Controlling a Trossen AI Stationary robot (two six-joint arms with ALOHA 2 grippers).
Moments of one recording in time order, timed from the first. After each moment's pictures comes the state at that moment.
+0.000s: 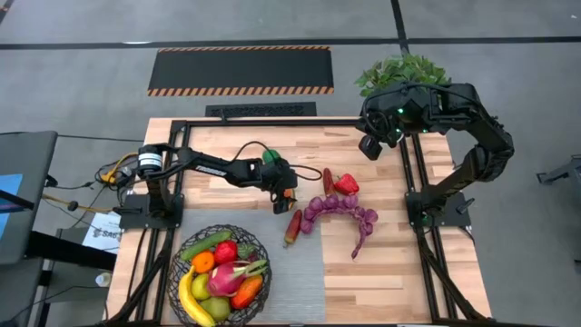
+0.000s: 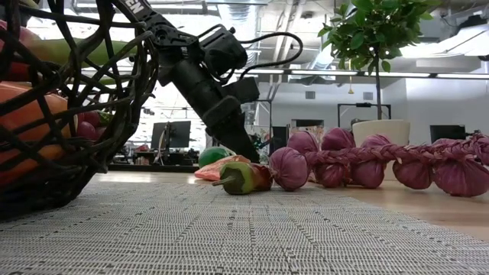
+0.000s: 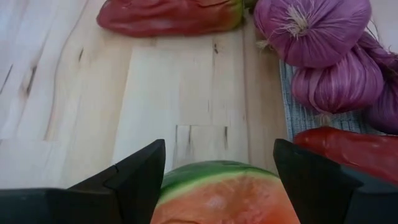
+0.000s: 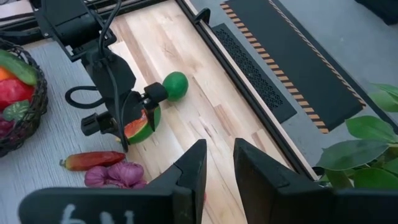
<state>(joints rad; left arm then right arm) 0.17 1.86 1.03 -0.02 0.09 0.10 -0.13 1.49 2.19 -1.51 0.34 0.24</state>
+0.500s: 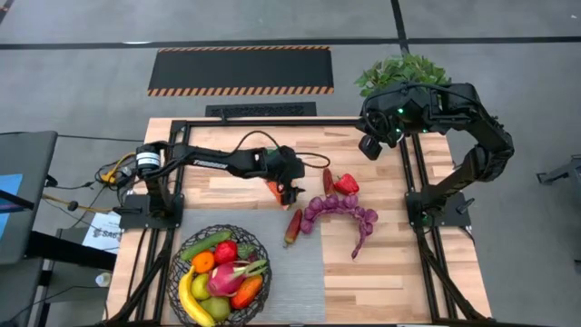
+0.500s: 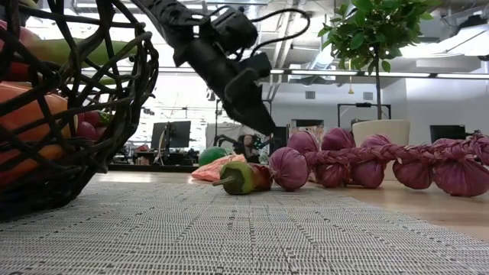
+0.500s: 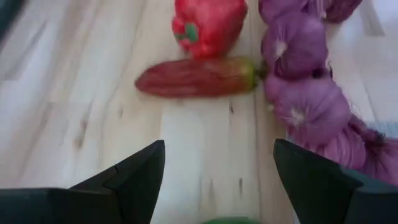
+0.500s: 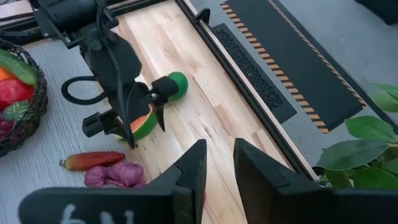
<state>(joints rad) 0.19 1.84 1.19 -0.12 0.08 0.11 -0.13 1.49 2.19 -1.51 0.34 0.24</state>
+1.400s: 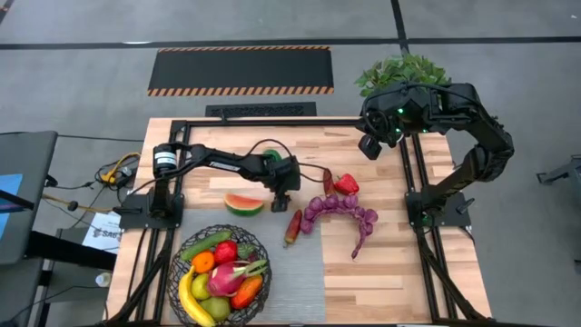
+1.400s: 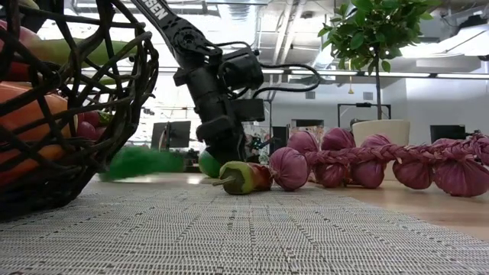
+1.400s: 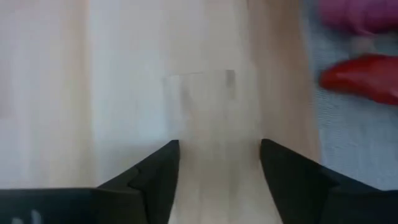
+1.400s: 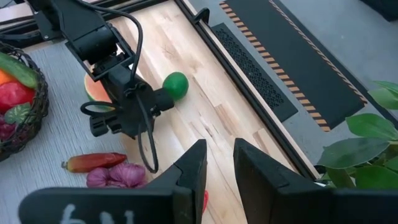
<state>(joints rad) 0.20 1.98 1.23 -0.36 0.11 0.26 -0.13 1.49 2.19 -1.51 0.34 0.25</state>
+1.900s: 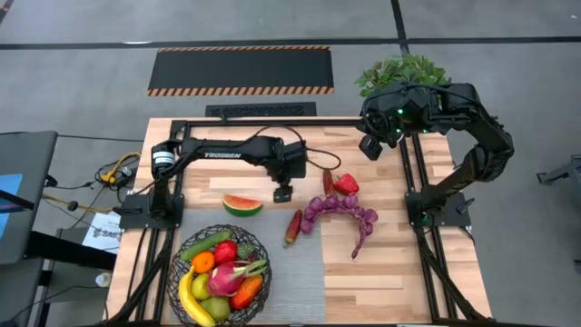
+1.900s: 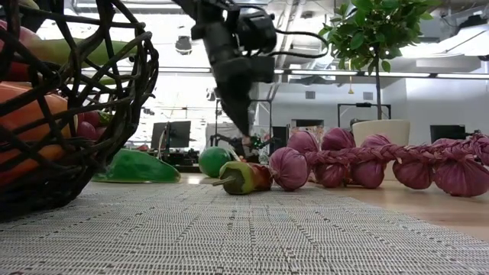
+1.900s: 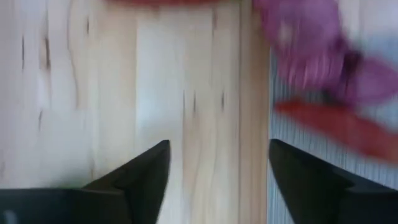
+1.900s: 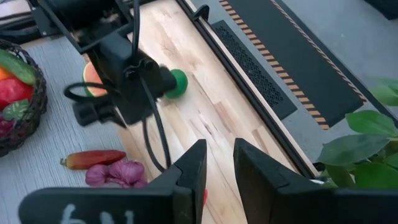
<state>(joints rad) 0.21 1.97 1.59 -0.84 0.13 0.16 -0.13 1.49 2.19 -1.52 0.34 0.25</state>
